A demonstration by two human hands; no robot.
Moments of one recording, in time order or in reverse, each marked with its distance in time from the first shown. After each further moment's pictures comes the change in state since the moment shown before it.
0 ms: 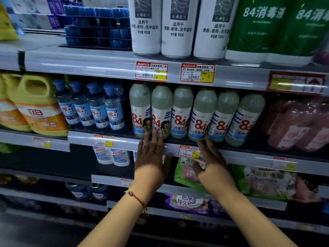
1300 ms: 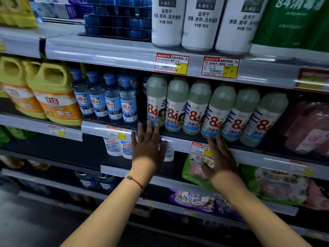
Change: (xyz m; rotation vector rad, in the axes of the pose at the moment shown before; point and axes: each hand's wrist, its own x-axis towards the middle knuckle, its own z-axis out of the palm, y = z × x) left_hand 0.014 -0.034 -0.020 0.042 -0.086 -0.220; right_hand 0.013 0.003 0.013 -0.138 -0.039 -0.042
